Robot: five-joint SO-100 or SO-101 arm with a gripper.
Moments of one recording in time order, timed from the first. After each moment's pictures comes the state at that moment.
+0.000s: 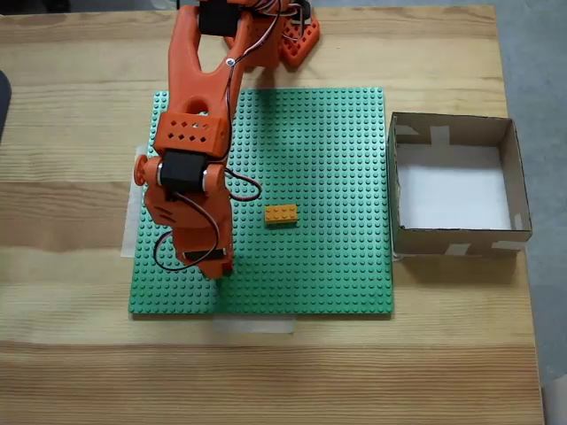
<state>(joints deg) 7.6 52.1 57.3 80.1 -14.2</state>
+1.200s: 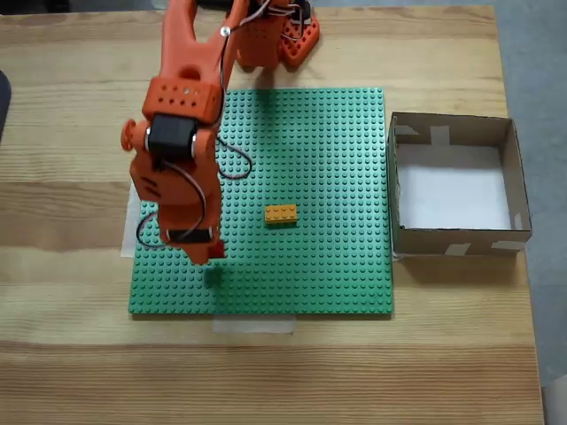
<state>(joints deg) 9.0 64.9 65.8 76.5 -13.1</state>
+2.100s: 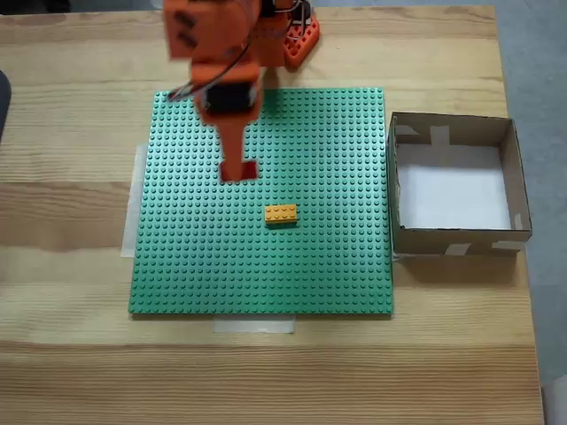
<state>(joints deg) -1.9 111.1 87.2 76.9 -11.2</state>
